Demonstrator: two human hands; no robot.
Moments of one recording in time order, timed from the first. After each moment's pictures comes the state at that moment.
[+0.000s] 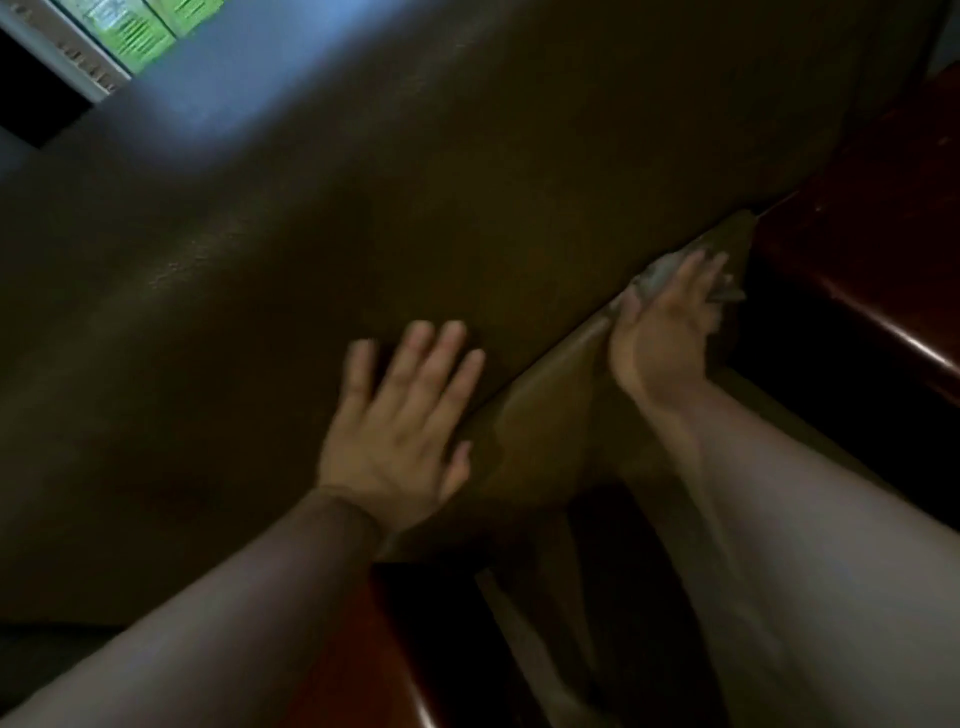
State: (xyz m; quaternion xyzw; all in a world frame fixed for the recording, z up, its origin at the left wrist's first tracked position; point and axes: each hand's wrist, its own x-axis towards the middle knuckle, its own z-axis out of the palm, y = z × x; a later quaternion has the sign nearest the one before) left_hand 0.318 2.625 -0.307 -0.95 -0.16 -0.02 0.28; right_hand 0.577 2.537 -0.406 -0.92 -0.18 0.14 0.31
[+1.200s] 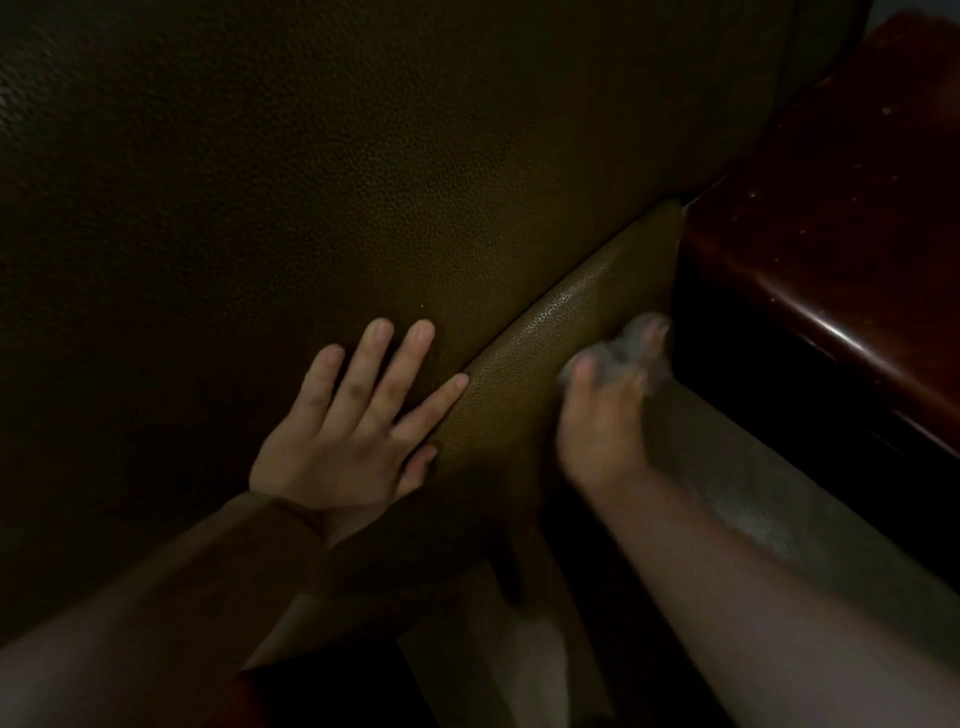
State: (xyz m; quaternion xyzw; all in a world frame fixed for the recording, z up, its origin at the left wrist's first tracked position) left_hand 0.402 2.656 -0.382 -0.90 0.00 -0.07 0.42; right_hand 0.588 2.495 -0.500 -0.81 -0.15 0.17 0.54
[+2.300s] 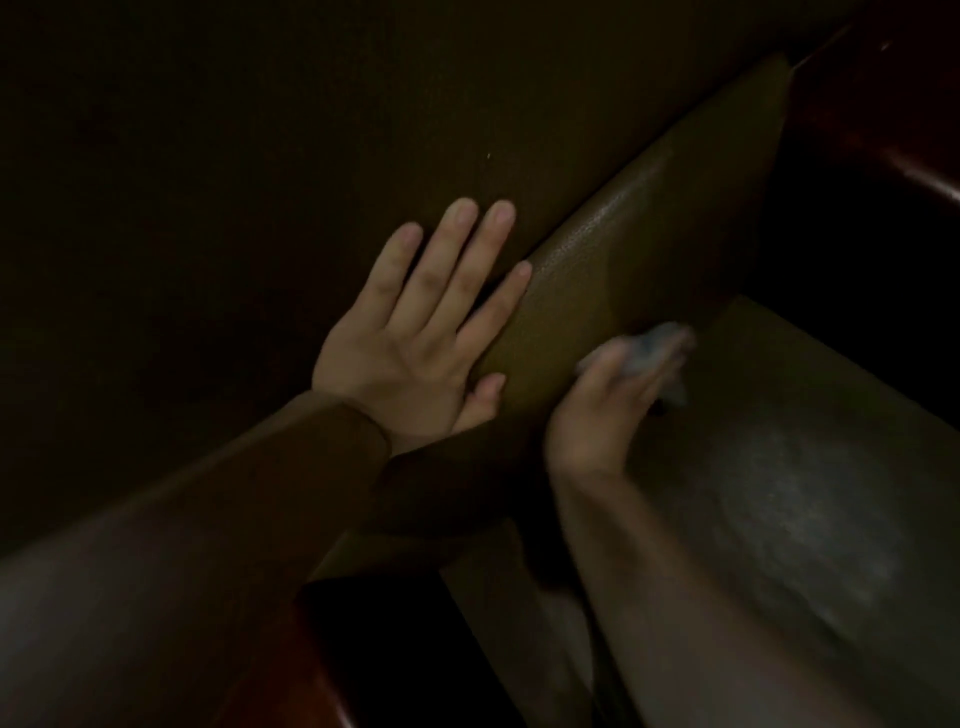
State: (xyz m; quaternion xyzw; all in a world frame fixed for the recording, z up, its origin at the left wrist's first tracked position) left_hand 0.410 2.652 -0.387 -0.93 -0.01 -0.01 0.36; right_hand 0.485 2.519 -0.521 -0.76 0.07 0.18 0.62
